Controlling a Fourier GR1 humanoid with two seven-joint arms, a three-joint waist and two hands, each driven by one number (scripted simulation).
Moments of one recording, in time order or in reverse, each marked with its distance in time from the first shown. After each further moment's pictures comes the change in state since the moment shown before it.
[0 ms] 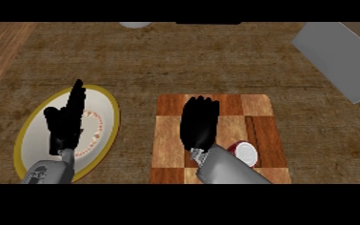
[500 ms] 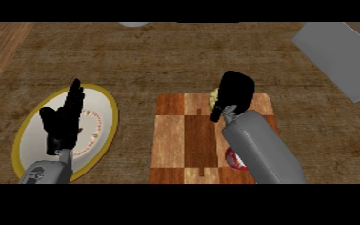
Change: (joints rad) left arm 0.005 0.000 0.017 -0.015 0.005 -0.014 0.008; right arm -0.041 -0.032 -0.413 0.095 -0.170 -0.105 -0.067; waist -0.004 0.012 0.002
